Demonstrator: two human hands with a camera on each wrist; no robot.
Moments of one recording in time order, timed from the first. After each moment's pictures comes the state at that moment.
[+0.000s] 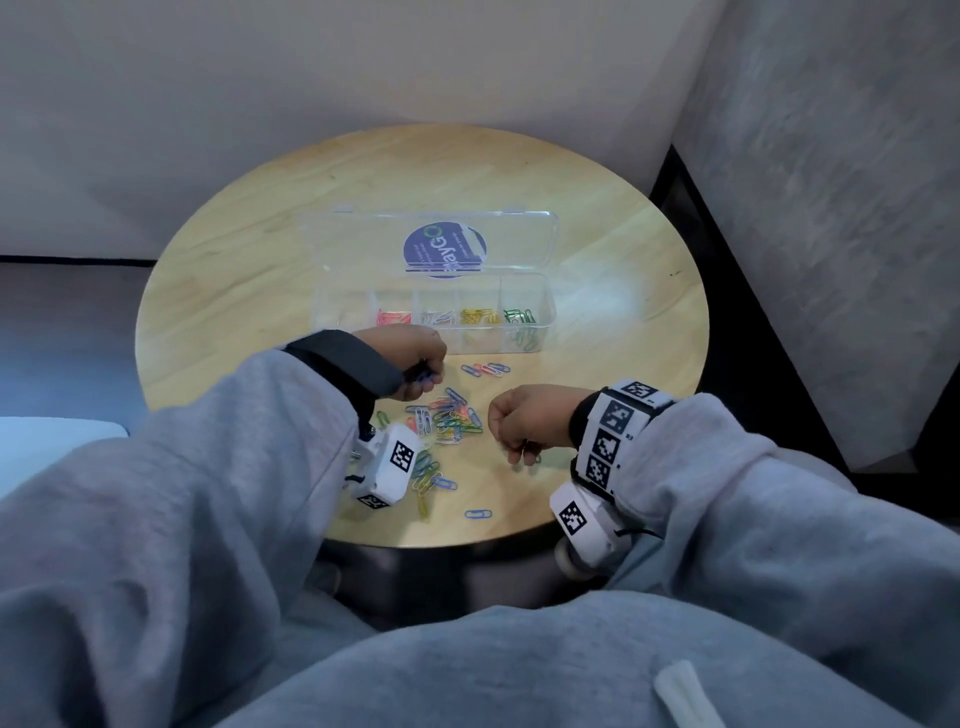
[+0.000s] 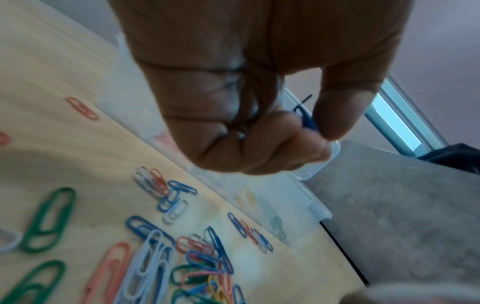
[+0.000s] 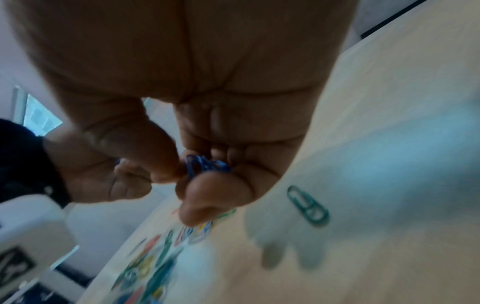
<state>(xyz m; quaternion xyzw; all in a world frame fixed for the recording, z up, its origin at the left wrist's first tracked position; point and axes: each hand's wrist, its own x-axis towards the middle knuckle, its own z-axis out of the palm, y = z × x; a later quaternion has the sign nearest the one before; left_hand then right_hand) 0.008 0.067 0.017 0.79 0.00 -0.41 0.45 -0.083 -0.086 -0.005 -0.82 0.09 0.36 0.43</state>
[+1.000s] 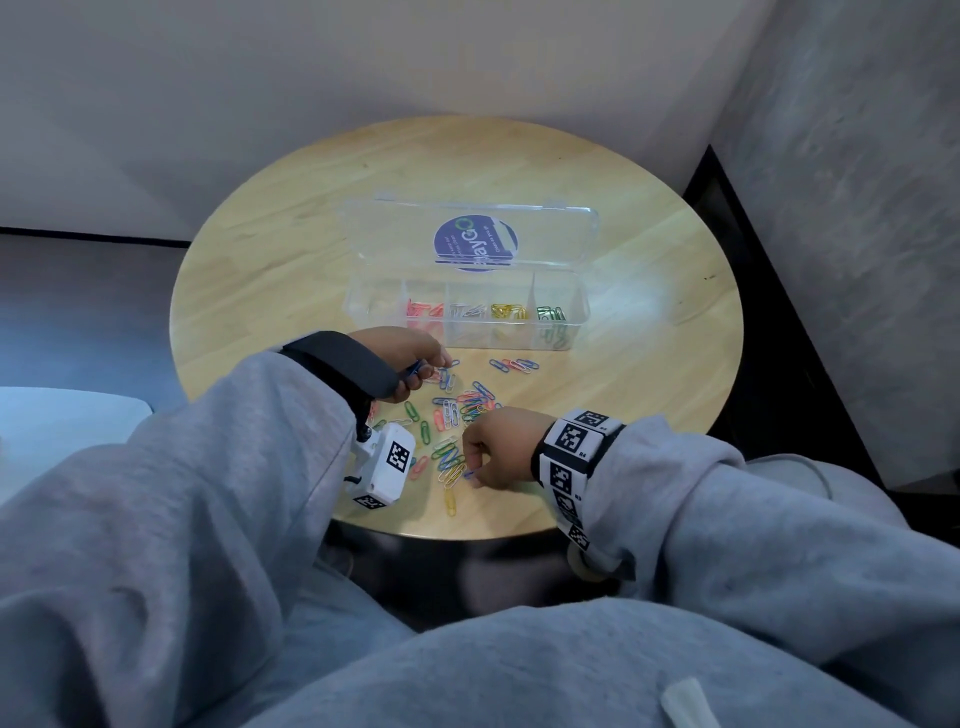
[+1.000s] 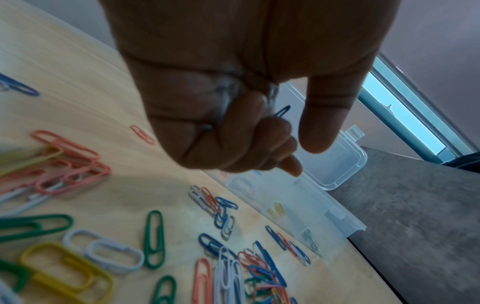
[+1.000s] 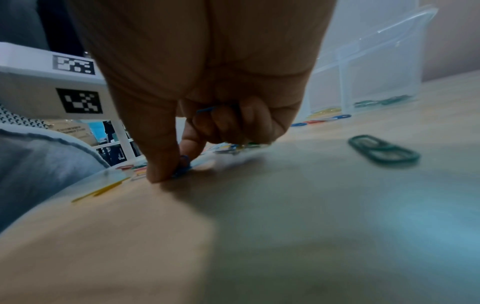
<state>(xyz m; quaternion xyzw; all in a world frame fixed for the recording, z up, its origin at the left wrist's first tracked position) 0.008 0.095 0.016 0.79 0.07 -0.42 0.44 -0.084 -0.035 -0.027 -0.94 -0.12 0.29 0.14</state>
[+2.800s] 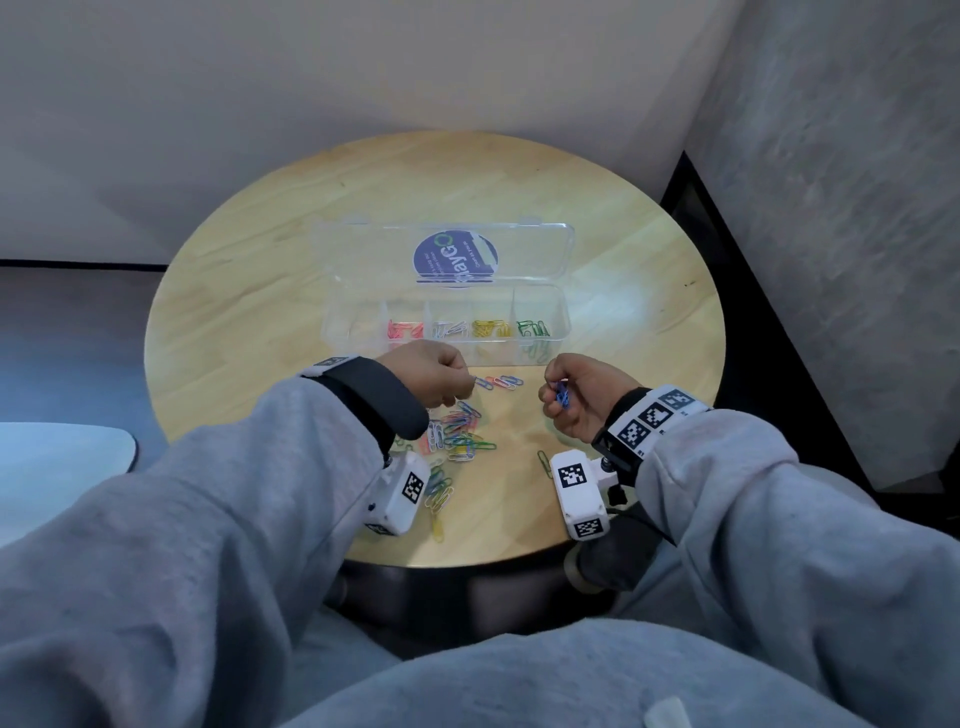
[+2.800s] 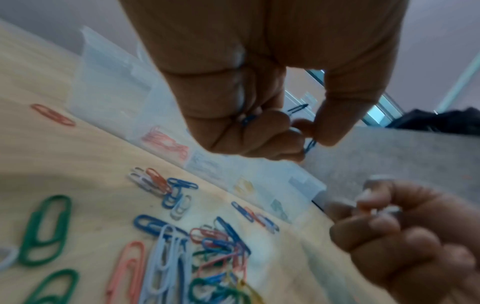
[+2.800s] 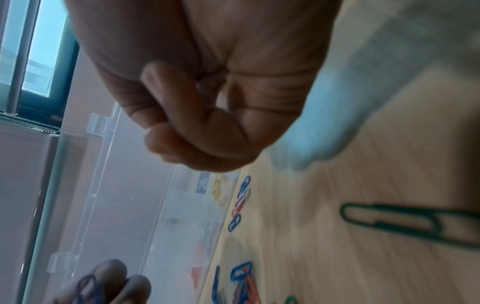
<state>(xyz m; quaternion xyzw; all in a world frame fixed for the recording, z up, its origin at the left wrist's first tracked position) 0.011 0.067 0.004 0.84 -0.12 -0.35 0.39 -0.060 -0.122 -0.020 -0.52 0.35 0.19 0.75</state>
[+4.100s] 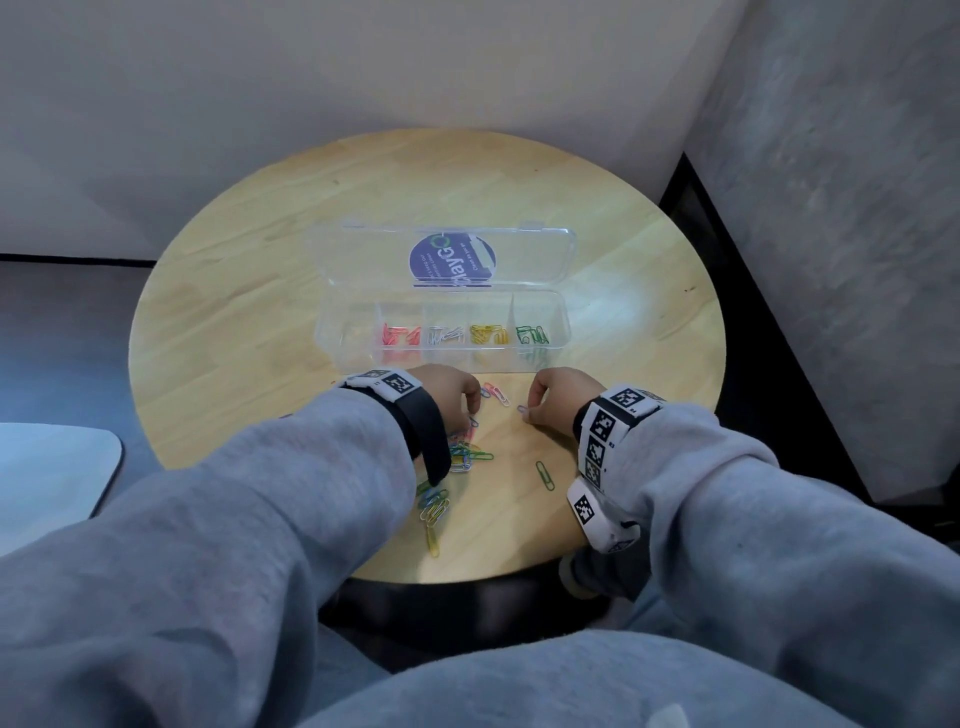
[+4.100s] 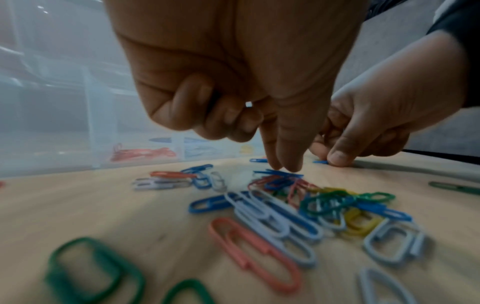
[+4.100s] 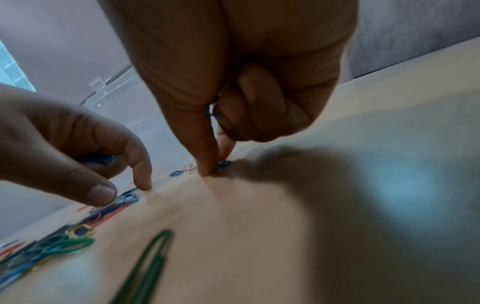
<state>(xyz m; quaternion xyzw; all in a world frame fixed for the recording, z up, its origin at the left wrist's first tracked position) 0.013 0.044 -0.012 0.92 -0.28 -0.28 0.03 -0.040 -0.112 -0.027 -0.94 0.18 0.21 0.21</state>
